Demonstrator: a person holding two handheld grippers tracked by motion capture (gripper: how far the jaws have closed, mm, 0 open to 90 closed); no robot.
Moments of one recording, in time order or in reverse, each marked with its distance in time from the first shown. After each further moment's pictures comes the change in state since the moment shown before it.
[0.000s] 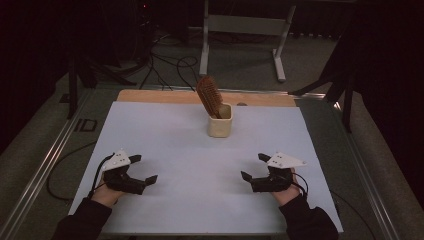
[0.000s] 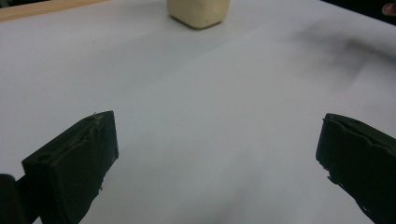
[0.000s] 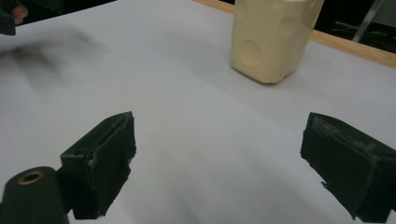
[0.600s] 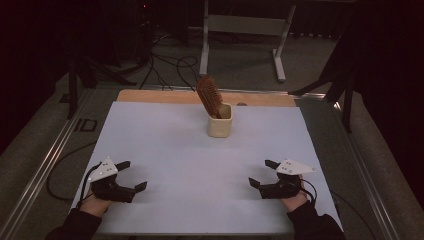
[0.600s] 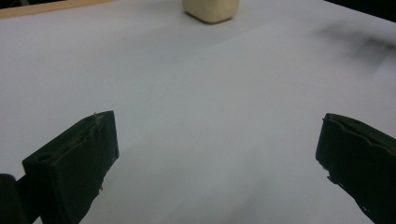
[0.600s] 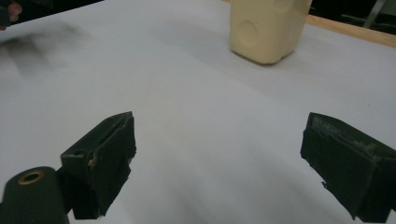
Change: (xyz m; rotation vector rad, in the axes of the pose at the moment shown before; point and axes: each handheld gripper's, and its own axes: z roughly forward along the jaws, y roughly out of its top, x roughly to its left) left arm 0.002 -0.024 -0.026 -0.036 0.046 -0.017; right arm -0.008 -0.022 -0.018 0.000 0.022 0.026
